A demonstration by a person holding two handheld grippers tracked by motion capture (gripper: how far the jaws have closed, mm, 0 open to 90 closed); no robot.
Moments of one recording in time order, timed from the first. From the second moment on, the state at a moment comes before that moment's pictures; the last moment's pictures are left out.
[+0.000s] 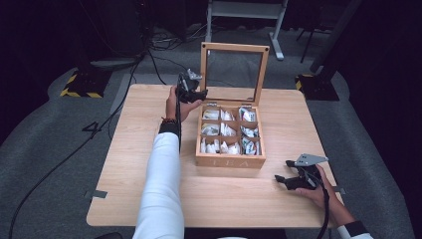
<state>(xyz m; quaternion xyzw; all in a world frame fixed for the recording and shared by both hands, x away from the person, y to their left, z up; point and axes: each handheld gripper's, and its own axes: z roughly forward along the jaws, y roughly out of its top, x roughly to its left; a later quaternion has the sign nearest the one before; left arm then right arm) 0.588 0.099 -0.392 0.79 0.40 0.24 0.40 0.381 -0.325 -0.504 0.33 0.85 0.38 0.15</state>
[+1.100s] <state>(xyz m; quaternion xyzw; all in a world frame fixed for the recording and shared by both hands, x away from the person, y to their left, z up) 0.463 0.162 -0.387 0.84 0.33 0.26 0.34 0.382 -0.327 -0.499 0.33 0.86 0.37 0.13</state>
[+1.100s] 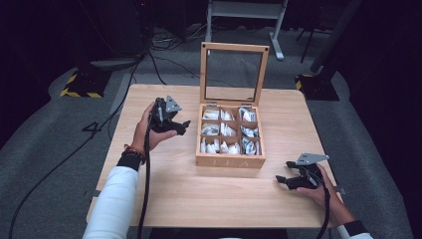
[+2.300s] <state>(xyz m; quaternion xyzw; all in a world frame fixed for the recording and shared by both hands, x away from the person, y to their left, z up) 0.362 0.218 -0.470 0.88 0.33 0.19 0.29 0.400 -0.307 -0.414 0.28 0.84 0.43 0.17</state>
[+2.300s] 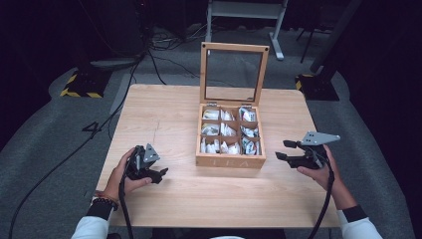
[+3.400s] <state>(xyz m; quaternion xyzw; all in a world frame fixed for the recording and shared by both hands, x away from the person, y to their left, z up) 0.342 0.238 -0.504 0.85 0.36 0.14 0.35 0.437 -0.159 -0.406 0.20 0.88 0.41 0.11</state>
